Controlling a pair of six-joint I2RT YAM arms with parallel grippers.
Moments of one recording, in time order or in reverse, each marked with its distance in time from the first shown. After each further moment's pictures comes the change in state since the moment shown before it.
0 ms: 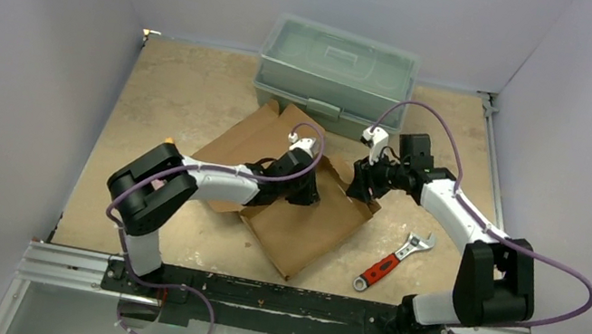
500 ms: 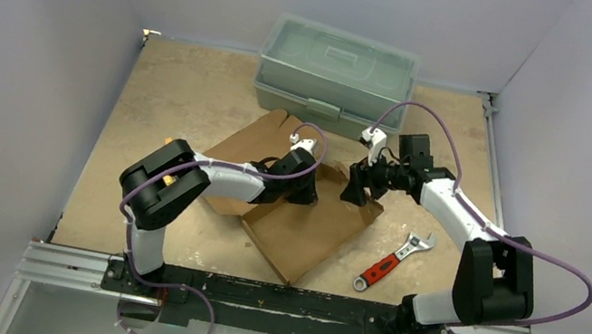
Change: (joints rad) left arm 0.011 0.084 0.043 -0.010 -0.007 0.027; right arm 0.000 0.011 0.000 -0.010 -0.077 -0.002
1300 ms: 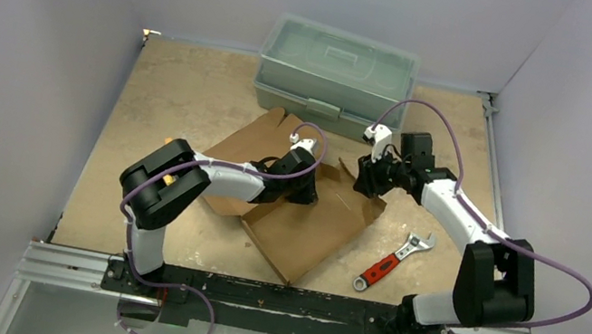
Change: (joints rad) left arm 0.011 0.002 0.001 0.008 0.008 0.002; right arm -0.002 -0.013 0.001 0.035 0.161 -0.002
